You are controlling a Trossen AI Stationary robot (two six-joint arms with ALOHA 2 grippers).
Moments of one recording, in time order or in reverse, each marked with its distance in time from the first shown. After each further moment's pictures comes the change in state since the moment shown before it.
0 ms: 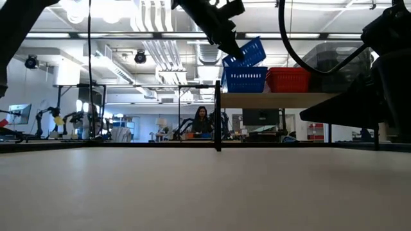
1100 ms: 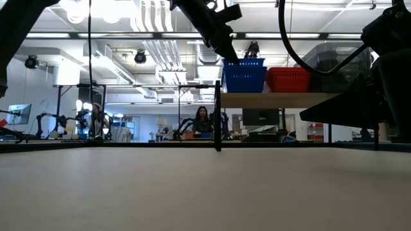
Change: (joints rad) left arm 0.015 -0.004 -0.005 -0.035 -0.041 -0.026; right arm 0.000 0.000 0.000 0.000 -0.001 0.000
